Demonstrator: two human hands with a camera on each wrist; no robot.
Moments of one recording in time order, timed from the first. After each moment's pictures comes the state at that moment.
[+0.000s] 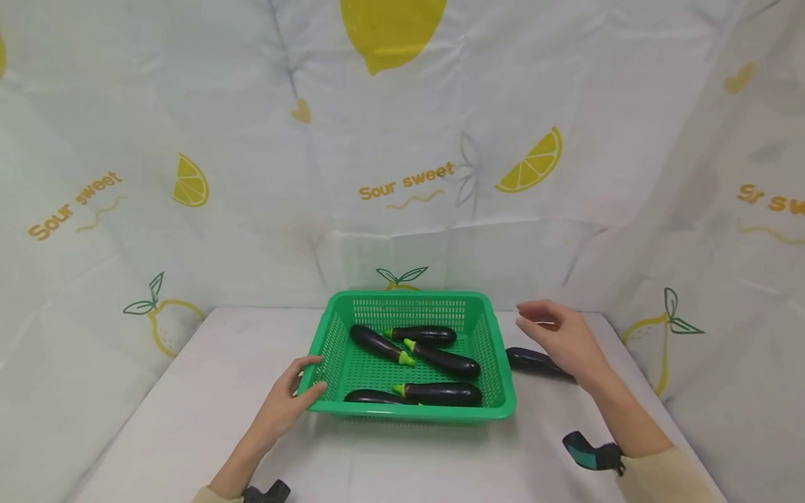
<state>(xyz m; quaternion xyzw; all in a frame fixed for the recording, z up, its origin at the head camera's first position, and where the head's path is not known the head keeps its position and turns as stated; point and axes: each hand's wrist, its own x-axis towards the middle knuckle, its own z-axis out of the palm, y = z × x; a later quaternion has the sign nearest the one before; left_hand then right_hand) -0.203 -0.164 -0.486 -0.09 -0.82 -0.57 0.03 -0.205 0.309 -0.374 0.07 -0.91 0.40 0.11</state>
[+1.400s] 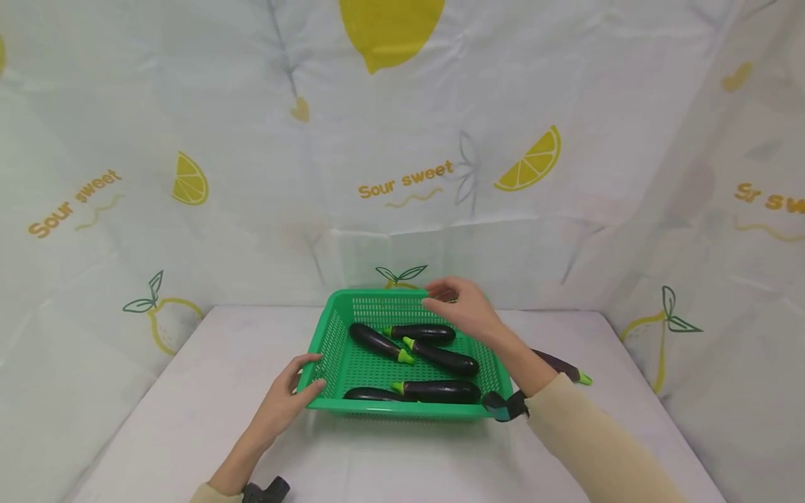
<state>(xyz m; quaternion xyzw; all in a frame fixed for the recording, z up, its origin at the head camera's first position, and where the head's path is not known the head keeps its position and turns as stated) -0.200 -0.163 -0.480 -0.09 -0.81 -0.57 0.02 -0.264 0.195 -0.357 0.19 -0.86 0.47 0.04</state>
